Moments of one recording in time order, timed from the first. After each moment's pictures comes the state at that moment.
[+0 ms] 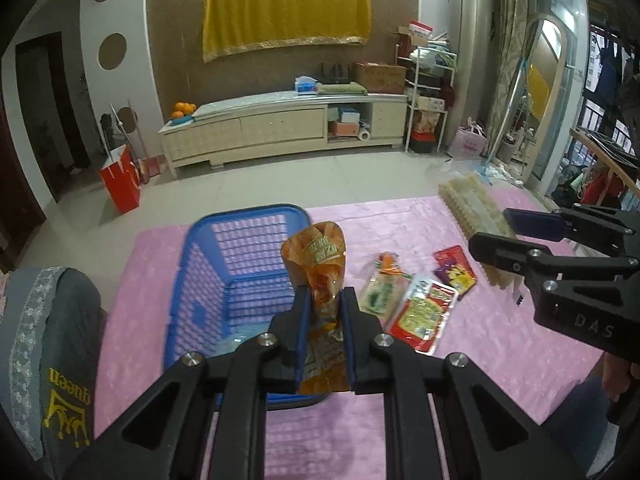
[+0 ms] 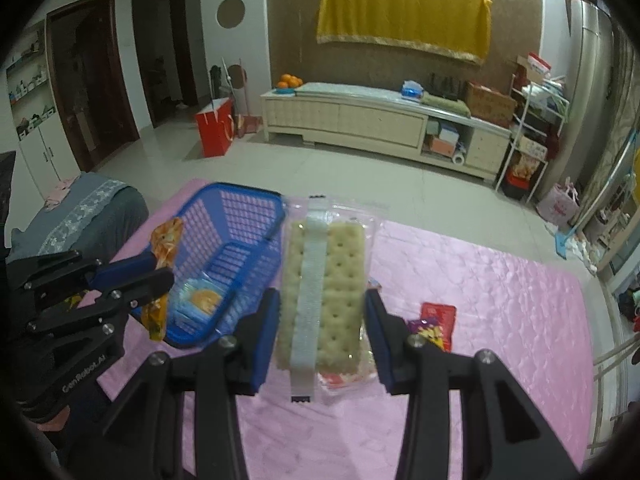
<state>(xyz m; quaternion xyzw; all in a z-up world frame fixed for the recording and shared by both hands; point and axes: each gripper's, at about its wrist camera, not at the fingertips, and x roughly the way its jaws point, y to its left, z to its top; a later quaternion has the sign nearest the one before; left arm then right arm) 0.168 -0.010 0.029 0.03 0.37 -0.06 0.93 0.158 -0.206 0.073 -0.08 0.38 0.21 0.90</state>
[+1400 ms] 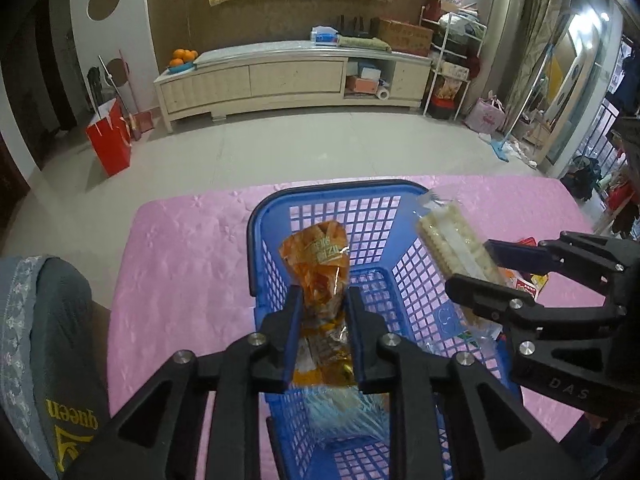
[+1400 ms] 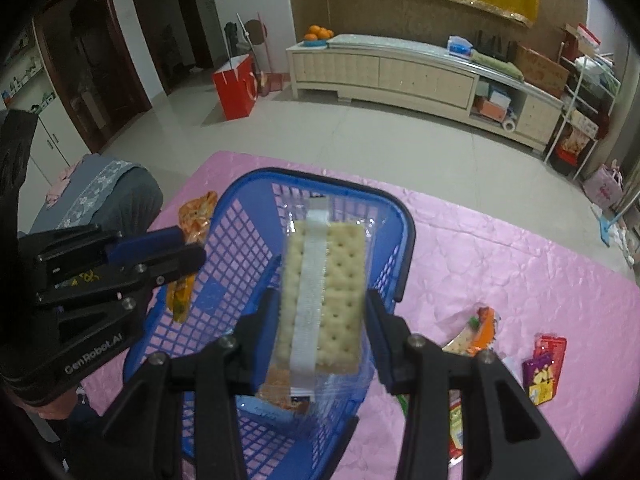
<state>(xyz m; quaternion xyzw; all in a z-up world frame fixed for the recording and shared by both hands) 0.281 0.099 -0.035 0.00 0.46 -0.07 0.89 0.248 -0.062 0.001 -0.08 0.47 0.24 0.85</state>
